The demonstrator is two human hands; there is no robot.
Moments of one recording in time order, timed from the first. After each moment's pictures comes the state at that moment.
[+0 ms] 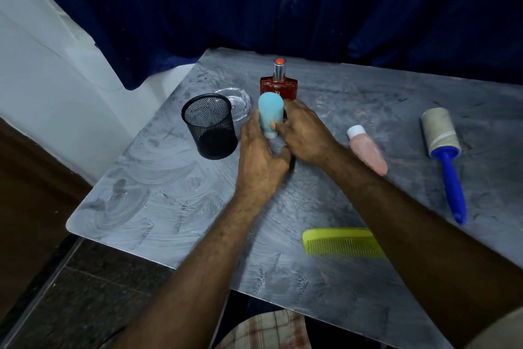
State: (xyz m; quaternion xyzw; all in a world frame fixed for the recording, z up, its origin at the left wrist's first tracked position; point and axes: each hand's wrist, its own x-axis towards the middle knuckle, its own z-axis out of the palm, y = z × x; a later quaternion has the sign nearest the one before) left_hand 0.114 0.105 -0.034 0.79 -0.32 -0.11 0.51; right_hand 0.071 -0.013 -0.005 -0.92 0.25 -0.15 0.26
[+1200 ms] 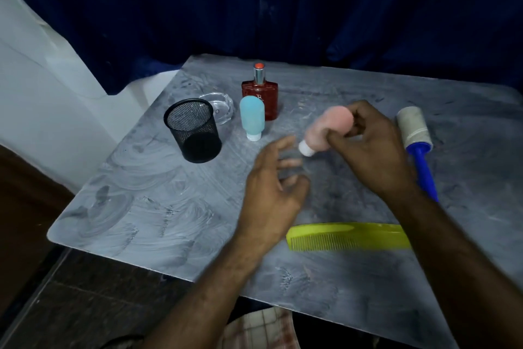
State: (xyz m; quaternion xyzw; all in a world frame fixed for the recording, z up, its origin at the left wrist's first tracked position) left_hand 0.042 0.136 -0.021 0.69 -0.36 -0.19 0.60; right_hand -0.056 -0.021 0.019 -0.81 0.35 -0.33 0.33
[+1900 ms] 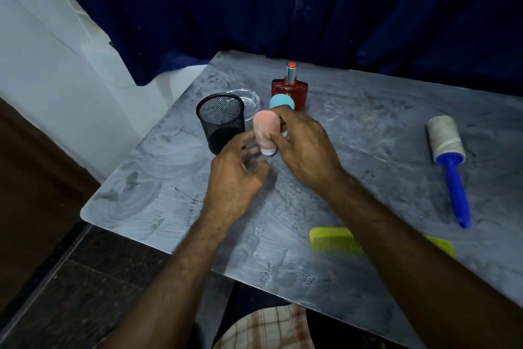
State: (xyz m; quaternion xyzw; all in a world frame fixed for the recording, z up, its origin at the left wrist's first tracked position) left_hand 0.129 0.175 -0.036 0.77 -0.32 -0.10 0.55; right_hand 0.055 0.036 -0.001 -0.92 0.20 -0.27 0.21
